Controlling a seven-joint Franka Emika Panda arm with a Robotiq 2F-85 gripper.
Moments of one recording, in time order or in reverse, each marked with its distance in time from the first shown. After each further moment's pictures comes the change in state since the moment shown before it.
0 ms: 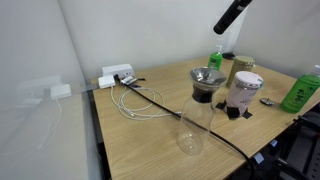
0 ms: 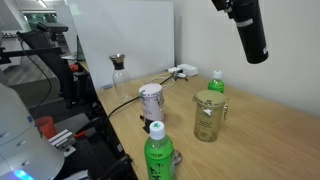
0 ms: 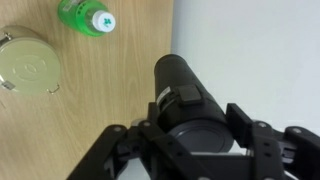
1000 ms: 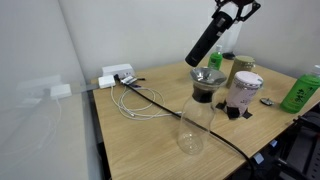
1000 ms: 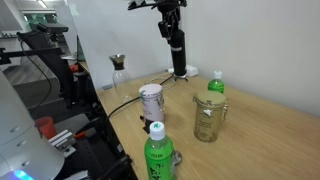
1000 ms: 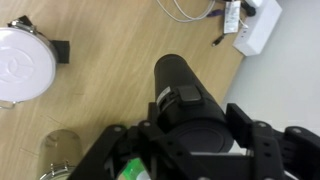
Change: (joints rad) arm 0.295 -0.070 0.016 -0.166 0.502 -0.181 -0.608
